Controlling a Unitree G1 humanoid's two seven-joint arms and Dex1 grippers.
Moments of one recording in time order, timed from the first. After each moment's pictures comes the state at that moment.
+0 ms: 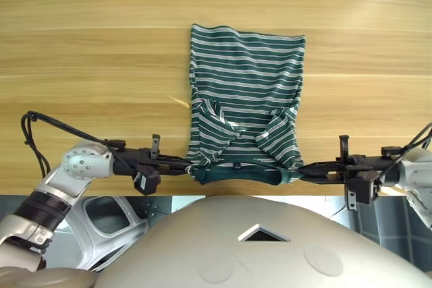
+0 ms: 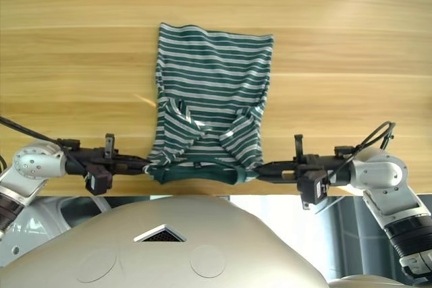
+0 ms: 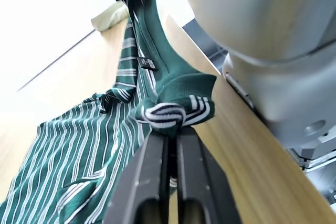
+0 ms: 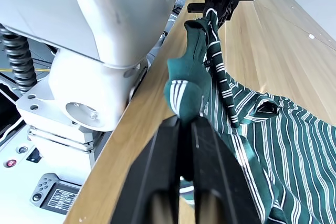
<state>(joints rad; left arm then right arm) 0.22 0.99 -0.48 0.00 -0.24 -0.96 -1.02 0.42 -1.07 0.22 -0.08 0.45 -0.88 1.22</state>
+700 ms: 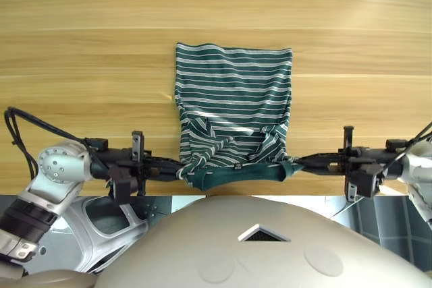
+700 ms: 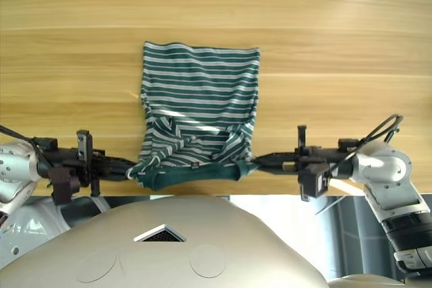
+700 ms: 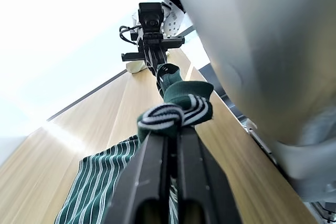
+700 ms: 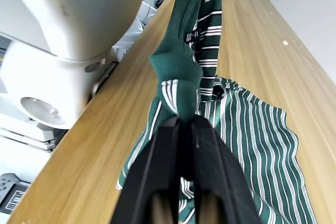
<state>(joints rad) 0.23 1.00 -0.39 -0.12 -0.49 -0.90 -1.12 0.35 -0.99 0.15 -0.08 0.43 -0.83 1.19</state>
